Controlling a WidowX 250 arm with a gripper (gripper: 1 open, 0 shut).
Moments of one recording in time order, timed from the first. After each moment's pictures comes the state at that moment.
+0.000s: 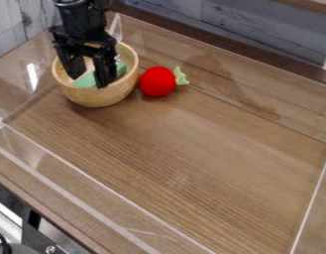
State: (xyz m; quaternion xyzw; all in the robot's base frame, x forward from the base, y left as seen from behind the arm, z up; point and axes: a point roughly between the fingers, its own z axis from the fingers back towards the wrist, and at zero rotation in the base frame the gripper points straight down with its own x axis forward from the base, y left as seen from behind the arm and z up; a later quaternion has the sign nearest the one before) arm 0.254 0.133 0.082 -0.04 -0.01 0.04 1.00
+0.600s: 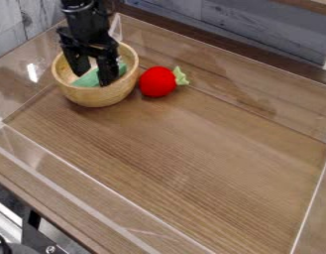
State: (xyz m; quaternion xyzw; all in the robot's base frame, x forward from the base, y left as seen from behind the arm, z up) arm 0.279 0.159 0.061 -0.02 -0.03 0.04 1.00
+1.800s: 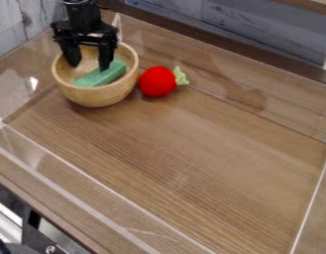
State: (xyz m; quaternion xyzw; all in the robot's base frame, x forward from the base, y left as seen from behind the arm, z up) arm 0.319 0.180 0.050 -0.01 -0.02 0.18 0.98
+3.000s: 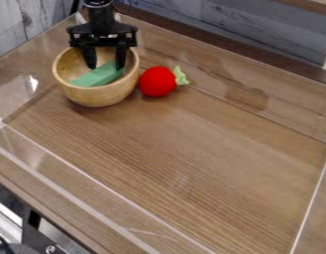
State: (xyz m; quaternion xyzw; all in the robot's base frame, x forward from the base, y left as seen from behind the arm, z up) arm 0.332 0.168 0.041 0.02 -0.02 0.29 0.96
